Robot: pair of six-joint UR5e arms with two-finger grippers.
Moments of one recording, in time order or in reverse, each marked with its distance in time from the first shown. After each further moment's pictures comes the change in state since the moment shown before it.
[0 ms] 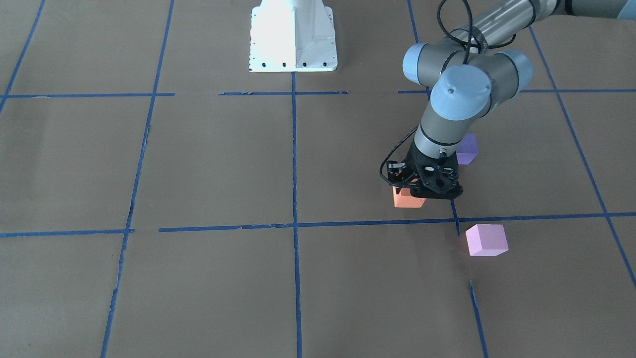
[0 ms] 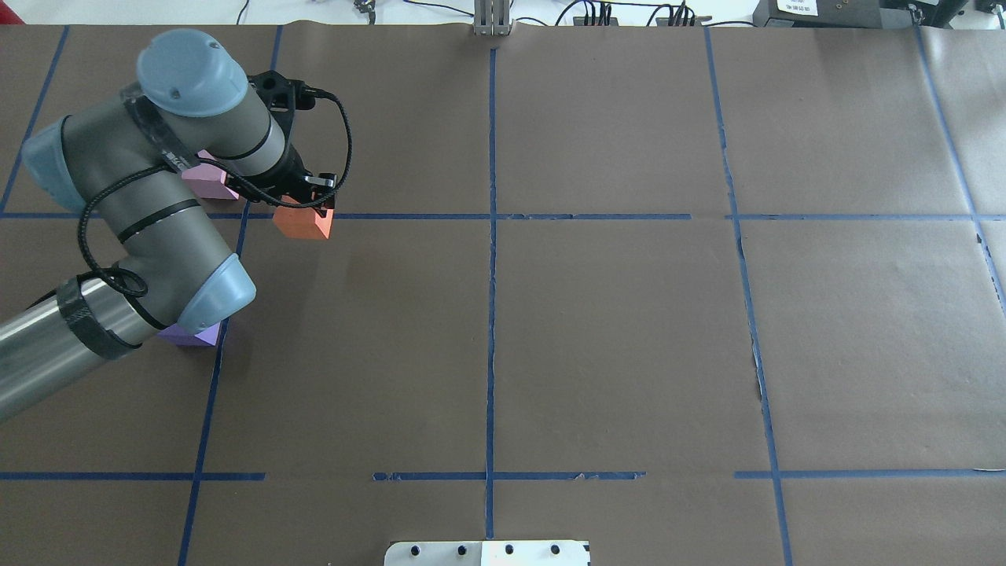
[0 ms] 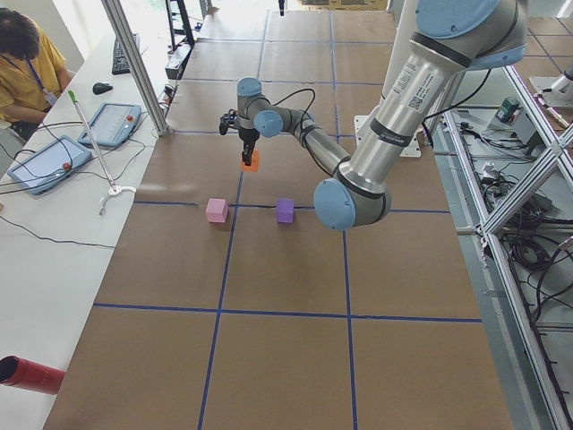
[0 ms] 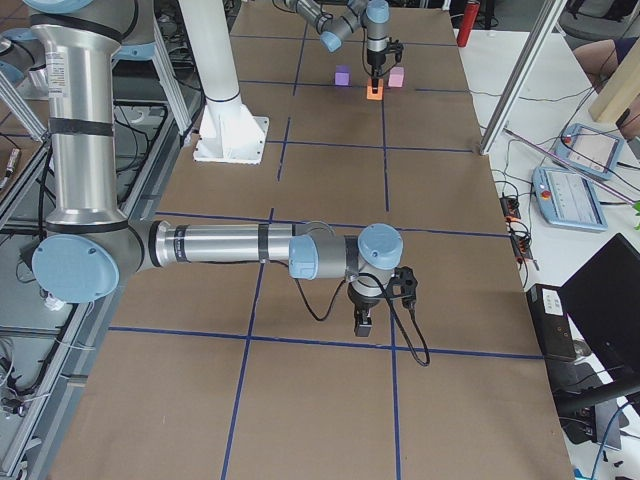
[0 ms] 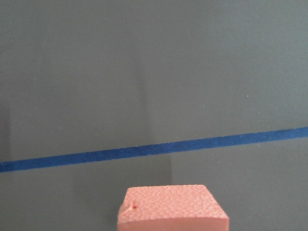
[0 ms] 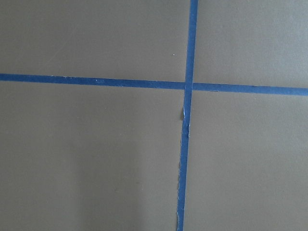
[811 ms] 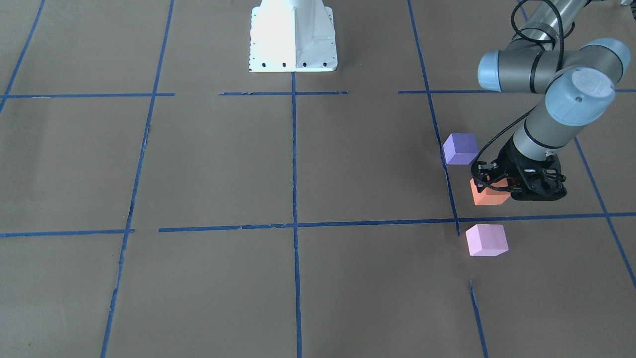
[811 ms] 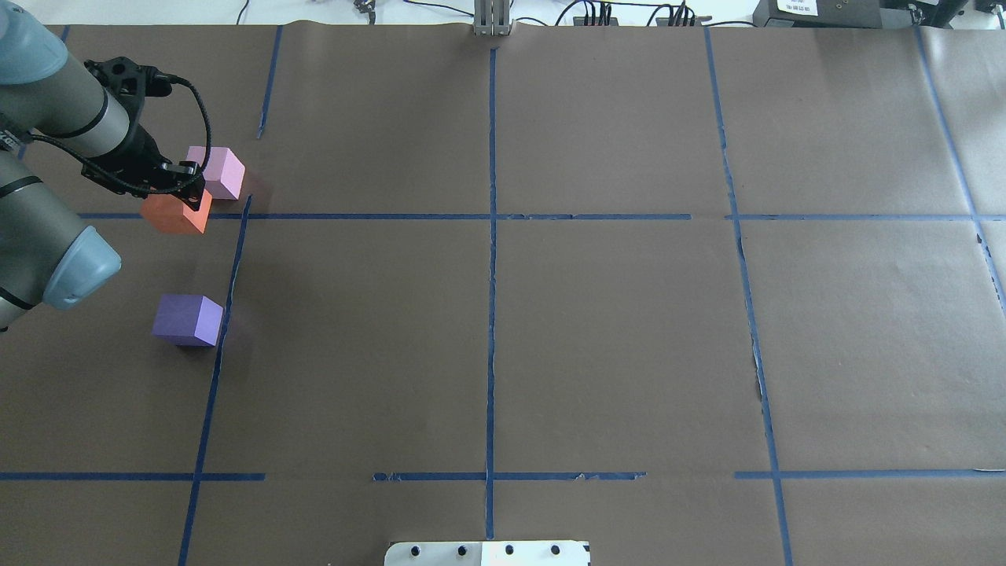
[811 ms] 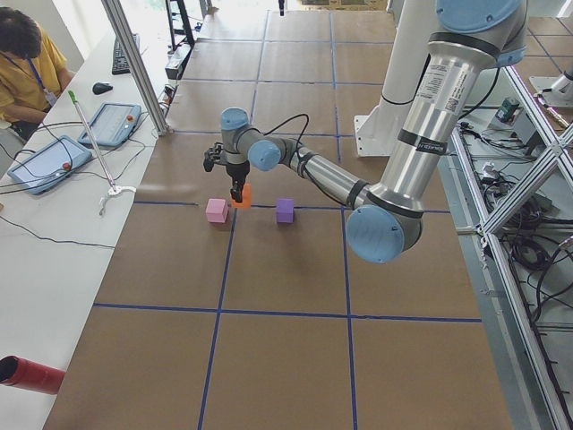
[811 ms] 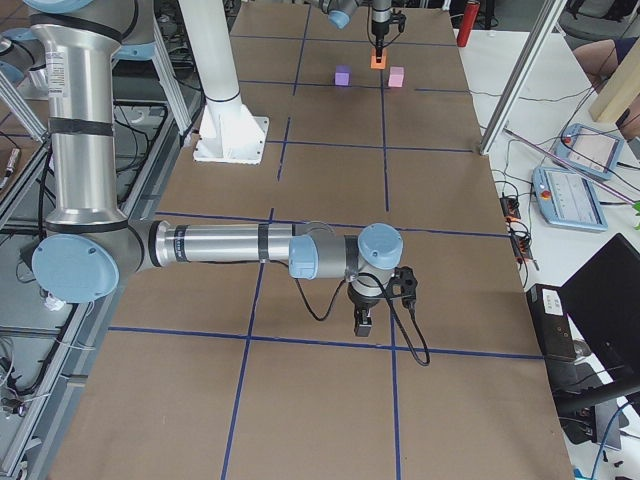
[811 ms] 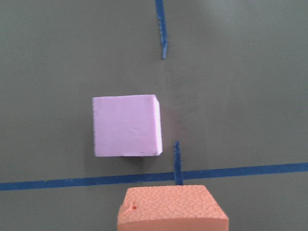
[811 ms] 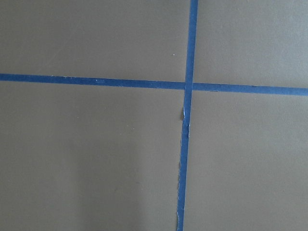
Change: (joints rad) left arm -0.151 0.183 -0.013 -0.018 -0.139 0.140; right arm 0.000 0.000 0.000 0.000 0.000 0.000
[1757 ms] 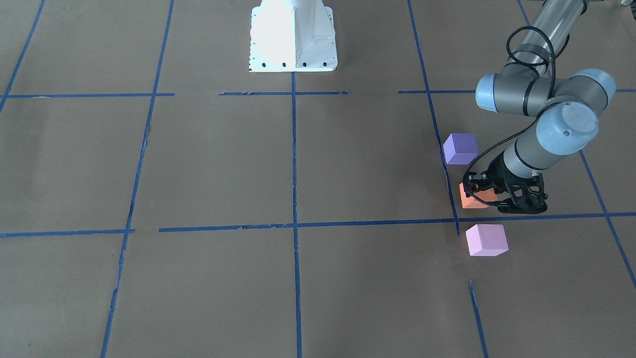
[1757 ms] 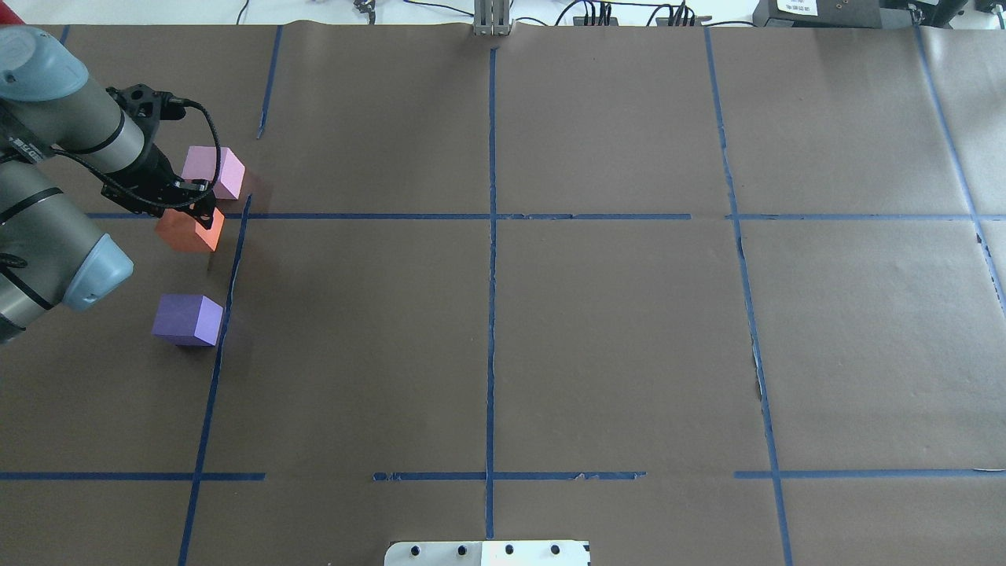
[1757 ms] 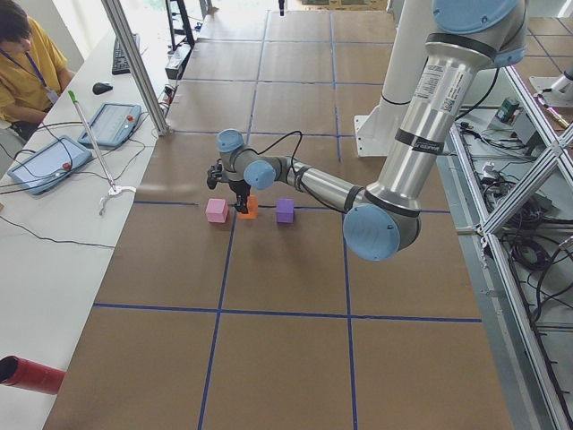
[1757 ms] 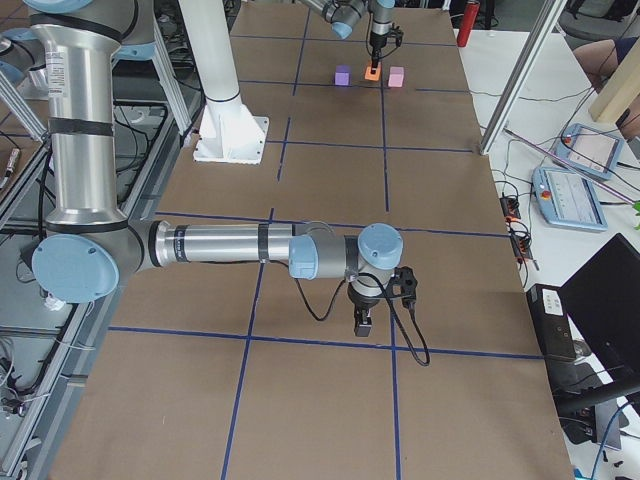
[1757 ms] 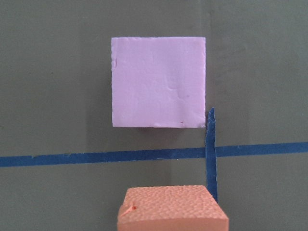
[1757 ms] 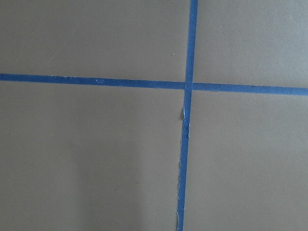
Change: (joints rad) left arm 0.035 -0.013 0.155 -0.143 -0.061 -0.020; right arm 0.000 0.000 0.000 -0.001 0.000 0.000
